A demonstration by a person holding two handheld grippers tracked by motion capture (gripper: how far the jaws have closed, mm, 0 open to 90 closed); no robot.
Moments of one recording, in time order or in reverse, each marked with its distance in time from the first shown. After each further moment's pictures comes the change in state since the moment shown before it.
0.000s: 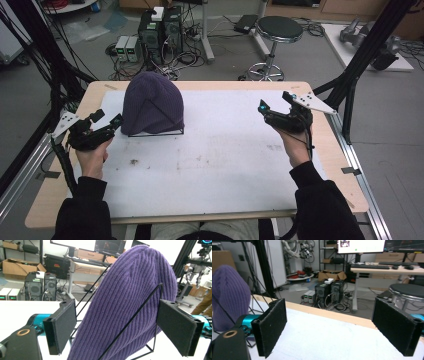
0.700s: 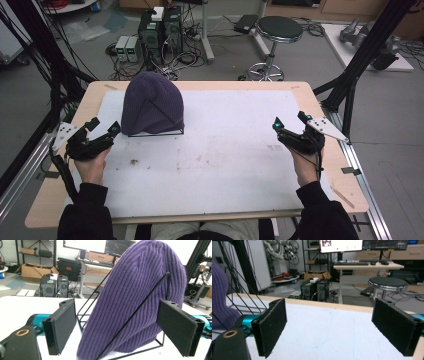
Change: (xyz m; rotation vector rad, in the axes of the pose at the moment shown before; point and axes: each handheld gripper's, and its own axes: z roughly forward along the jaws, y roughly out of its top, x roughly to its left) left arm -0.004 -0.019 -0.019 -0.019 0.087 0.020; right arm -0.021 -0.052 -0.038 -0.021 -0.117 0.037
